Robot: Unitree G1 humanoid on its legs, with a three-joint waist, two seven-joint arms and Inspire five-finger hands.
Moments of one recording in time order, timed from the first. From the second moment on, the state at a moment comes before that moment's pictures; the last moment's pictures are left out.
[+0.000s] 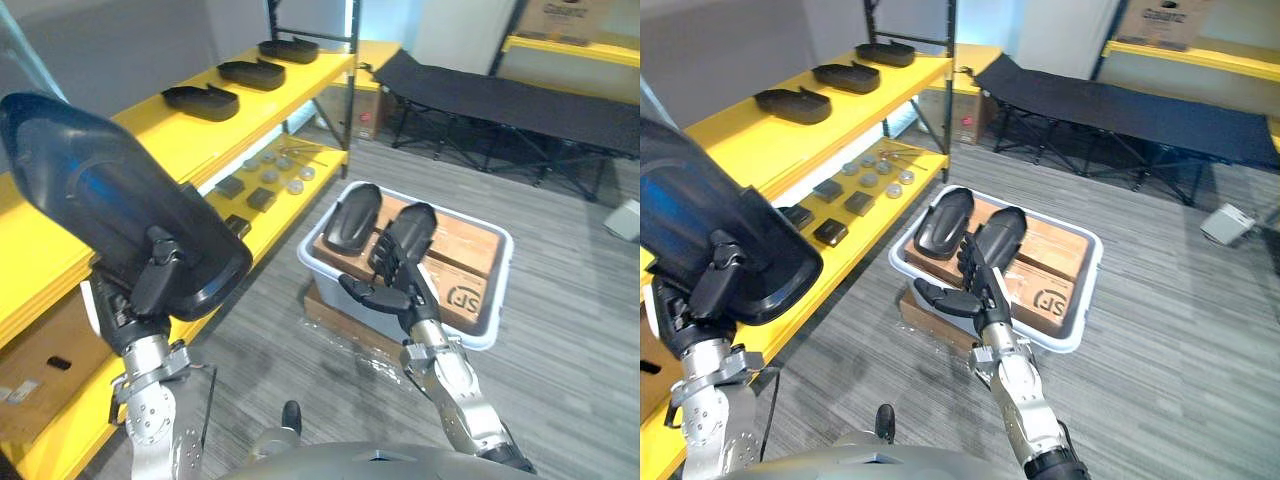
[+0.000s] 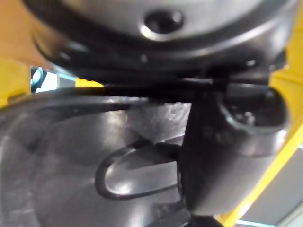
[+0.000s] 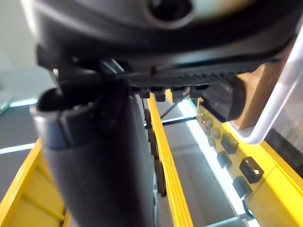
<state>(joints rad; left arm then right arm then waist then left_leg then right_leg) 0.44 0.03 0.19 -0.28 -0.35 -0.39 0.24 0.07 -0.18 0.29 0.14 0.29 -0.20 -0.03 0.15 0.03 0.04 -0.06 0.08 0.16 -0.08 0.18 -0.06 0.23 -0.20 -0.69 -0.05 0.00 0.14</state>
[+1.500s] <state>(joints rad) 0.41 0.10 0.14 -0.27 -0.43 -0.35 -0.10 0.12 -0.19 0.16 0.07 0.16 -0.23 0.00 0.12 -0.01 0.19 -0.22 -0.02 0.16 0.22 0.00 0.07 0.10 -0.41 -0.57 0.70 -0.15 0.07</state>
